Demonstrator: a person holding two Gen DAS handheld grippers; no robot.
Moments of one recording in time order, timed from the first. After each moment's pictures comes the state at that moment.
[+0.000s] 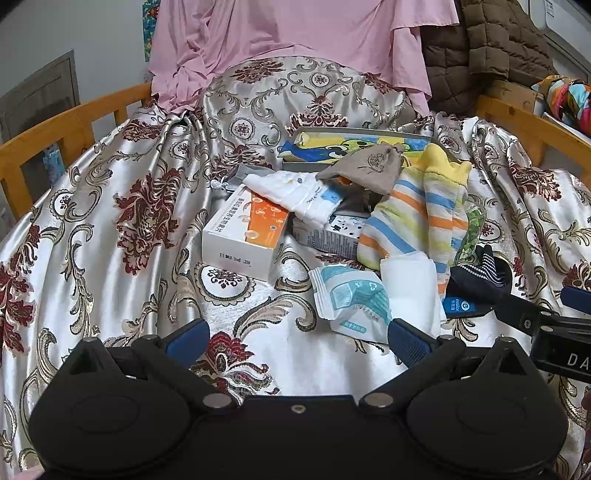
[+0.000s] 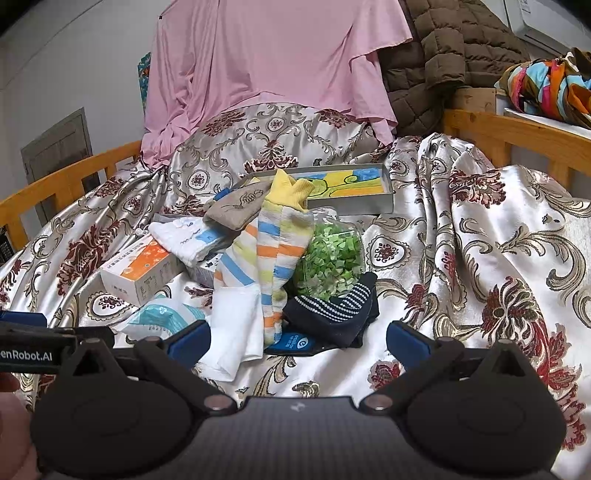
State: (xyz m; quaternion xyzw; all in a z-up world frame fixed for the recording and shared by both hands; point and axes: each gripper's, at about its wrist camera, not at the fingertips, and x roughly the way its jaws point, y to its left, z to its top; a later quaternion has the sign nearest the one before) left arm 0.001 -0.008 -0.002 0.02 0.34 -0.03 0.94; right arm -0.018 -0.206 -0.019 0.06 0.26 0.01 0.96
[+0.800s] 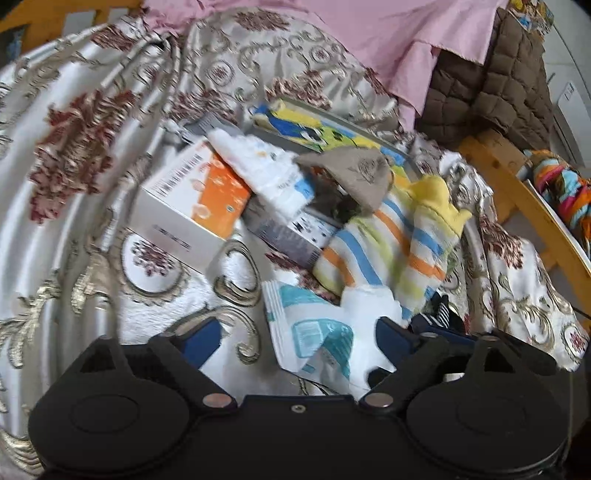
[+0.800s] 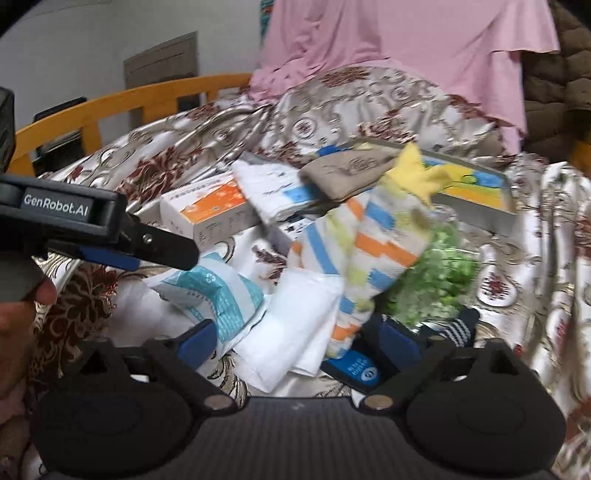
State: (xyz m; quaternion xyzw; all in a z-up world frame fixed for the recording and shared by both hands) left arm 0.079 0.024 -0.030 -0.17 0.40 -0.13 0.89; right arm 0.053 -0.174 -0.035 -0.07 0.32 0.20 0.92
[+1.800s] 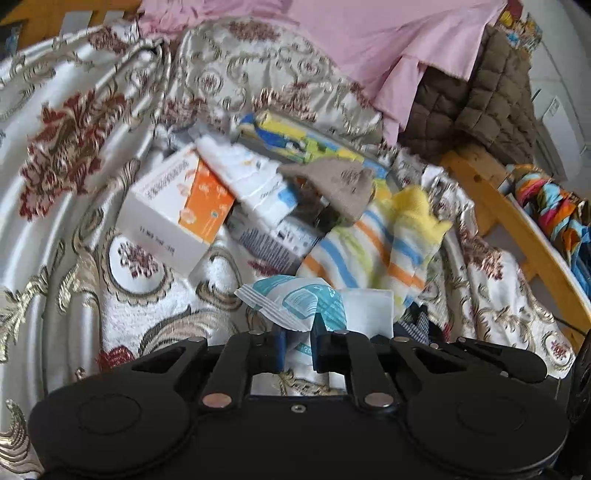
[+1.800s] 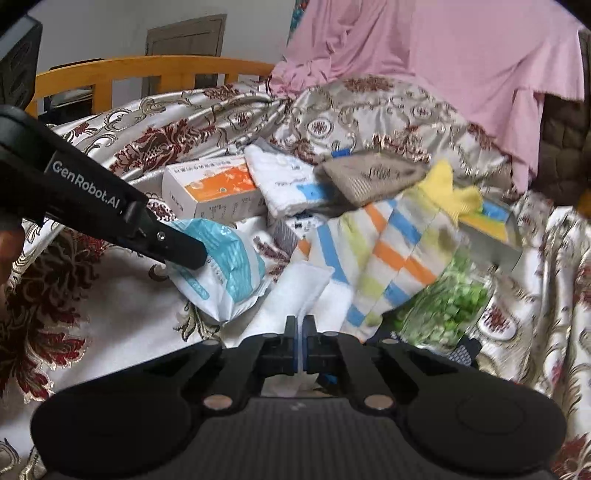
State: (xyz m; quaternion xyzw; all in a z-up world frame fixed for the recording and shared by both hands) left arm 0.066 0.029 -0.025 -0.20 0.36 -0.15 0.90; right arm 0.046 -0.149 -0.042 -0.17 0.28 0.18 0.93
